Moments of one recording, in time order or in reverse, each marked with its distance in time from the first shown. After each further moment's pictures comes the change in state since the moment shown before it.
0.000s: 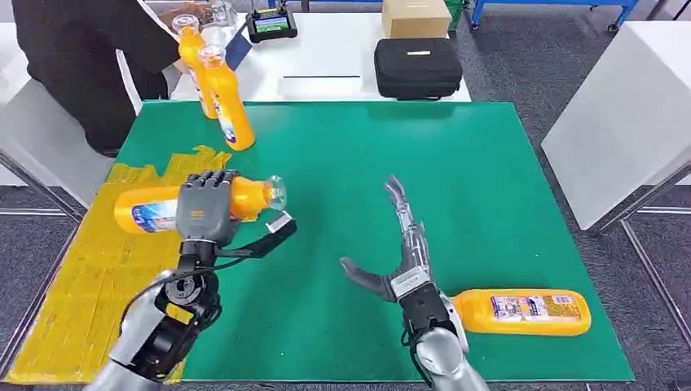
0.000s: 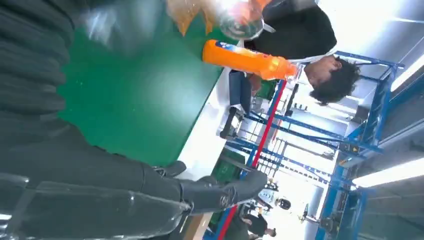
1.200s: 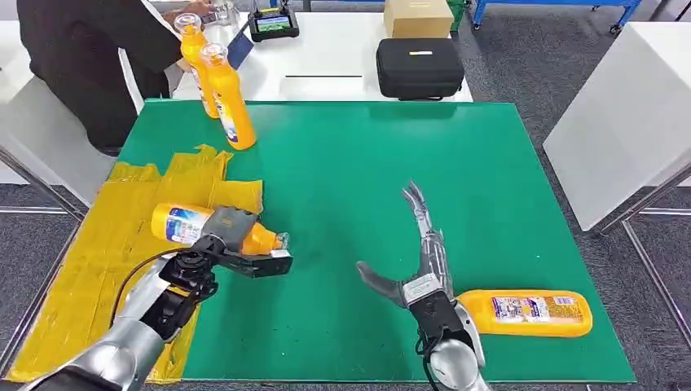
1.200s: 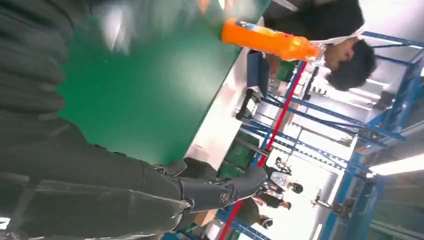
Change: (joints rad) left arm -0.186 -0.037 0.074 0.500 0.035 -0.348 -0.380; right arm 0.082 0.022 -0.091 -0.091 0.121 0.027 0.053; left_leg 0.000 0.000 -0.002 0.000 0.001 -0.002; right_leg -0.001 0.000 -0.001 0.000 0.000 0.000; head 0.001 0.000
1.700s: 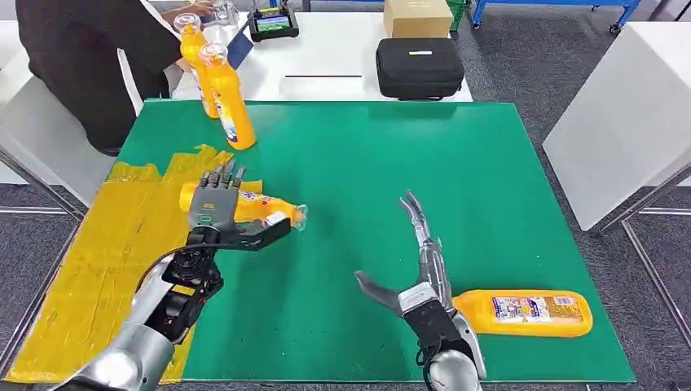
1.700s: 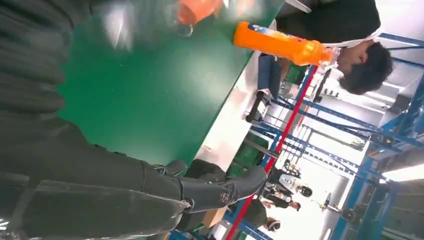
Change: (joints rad) left arm 0.050 -0.066 0.142 -0.110 -0.023 0.266 0.215; right arm 0.050 0.010 -0.010 -0.032 0.051 0.015 0.017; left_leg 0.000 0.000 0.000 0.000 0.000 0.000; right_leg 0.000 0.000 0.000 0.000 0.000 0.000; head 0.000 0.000
